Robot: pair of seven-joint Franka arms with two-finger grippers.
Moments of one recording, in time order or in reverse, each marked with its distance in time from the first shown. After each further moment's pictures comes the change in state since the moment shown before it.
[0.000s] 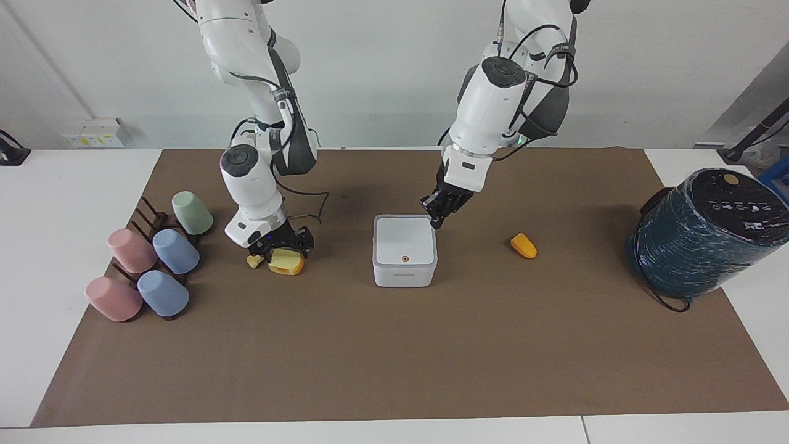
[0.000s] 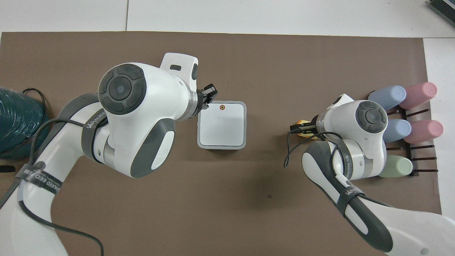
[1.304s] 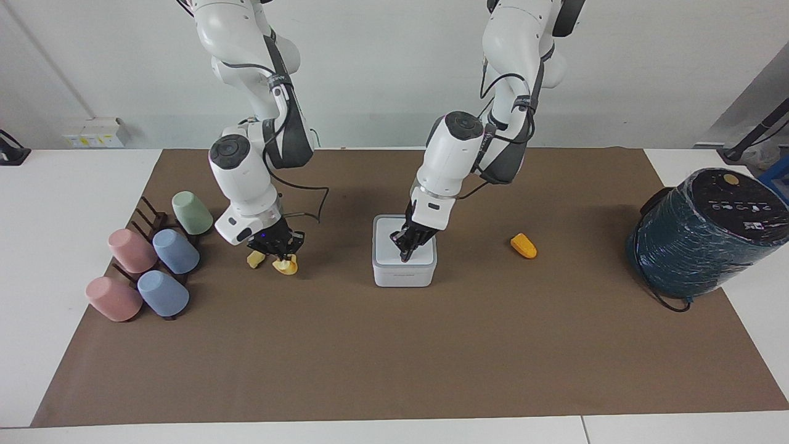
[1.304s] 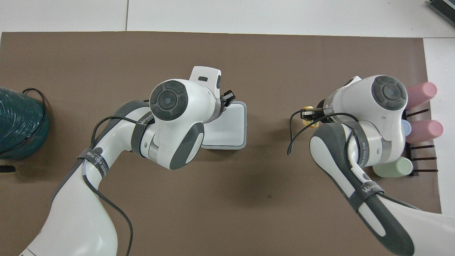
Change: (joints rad) left arm -0.055 0.148 0.002 -0.009 -0.001 0.173 -0.036; right arm 0.000 -0.031 -0.004 0.207 -0.001 -0.242 0.128
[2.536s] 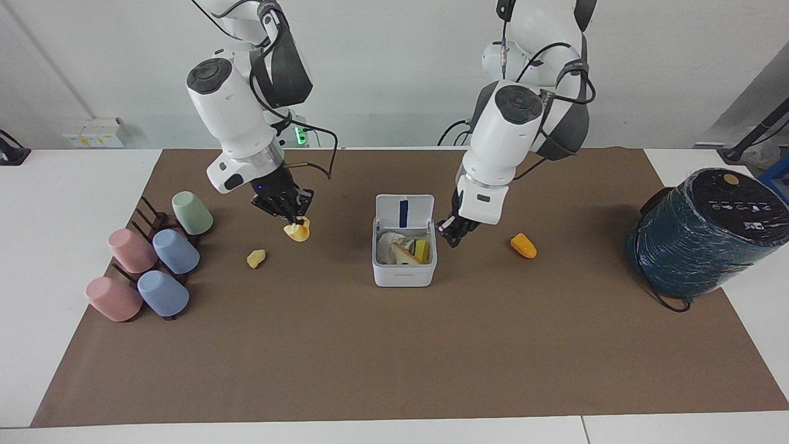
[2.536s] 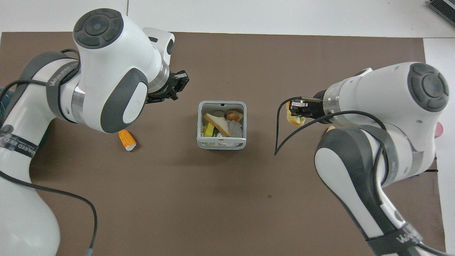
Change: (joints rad) left arm 0.164 -0.007 0.036 0.286 0.073 -0.555 0.237; right arm 0.082 -0.122 0.037 0.091 0.129 -0.097 0.226
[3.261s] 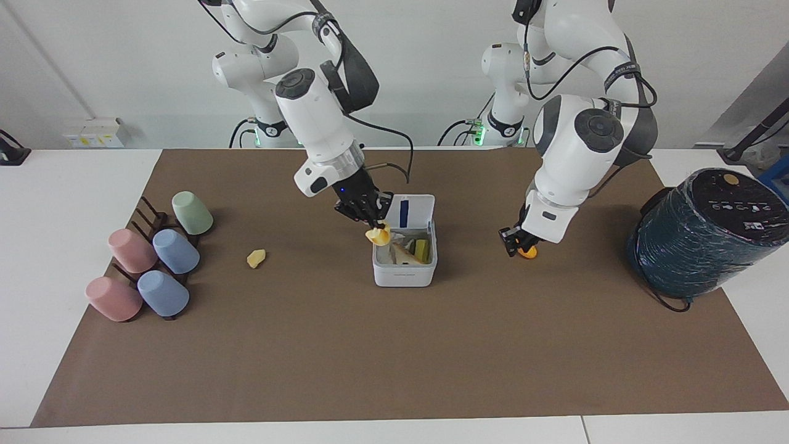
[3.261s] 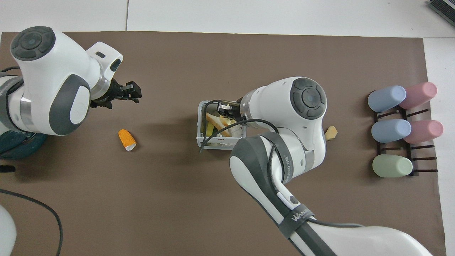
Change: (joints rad) left arm 0.203 -0.104 0.001 -0.312 0.044 0.149 0.432; right arm 0.203 0.252 0.007 0.133 0.124 0.162 0.157
